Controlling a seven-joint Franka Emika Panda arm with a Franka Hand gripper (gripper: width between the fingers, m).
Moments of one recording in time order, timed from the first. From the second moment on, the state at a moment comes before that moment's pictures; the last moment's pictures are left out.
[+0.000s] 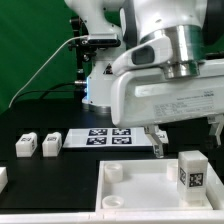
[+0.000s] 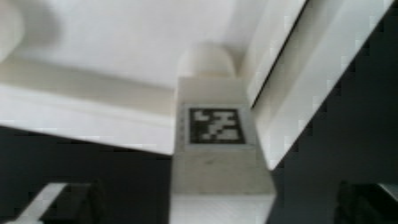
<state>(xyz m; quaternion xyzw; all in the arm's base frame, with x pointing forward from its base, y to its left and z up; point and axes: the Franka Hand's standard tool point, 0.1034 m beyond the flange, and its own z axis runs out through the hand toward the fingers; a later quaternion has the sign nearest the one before) 0.622 0.106 0.107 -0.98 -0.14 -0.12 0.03</state>
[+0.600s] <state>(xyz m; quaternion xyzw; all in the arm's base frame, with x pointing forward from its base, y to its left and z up) 0.635 0.110 0.082 -0.99 -0.13 -0.01 0.05</state>
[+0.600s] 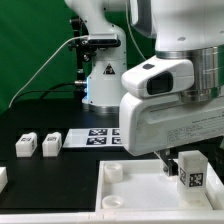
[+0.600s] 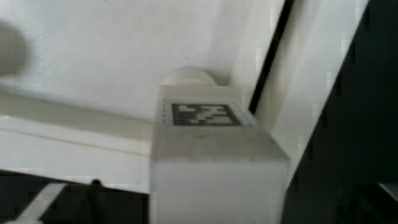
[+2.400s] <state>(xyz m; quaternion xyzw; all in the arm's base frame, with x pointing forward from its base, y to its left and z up) 0.630 0.119 0.075 -0.69 0.72 0.04 0.09</state>
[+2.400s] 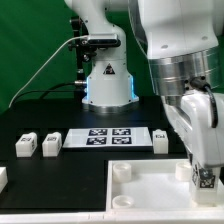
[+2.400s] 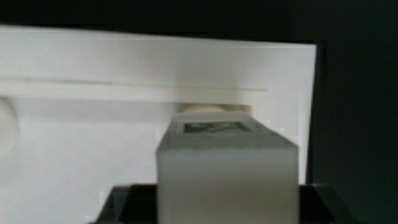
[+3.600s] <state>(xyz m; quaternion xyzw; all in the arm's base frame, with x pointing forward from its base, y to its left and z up) 0.630 0.123 0.073 -0.98 0.20 0.00 0.06</state>
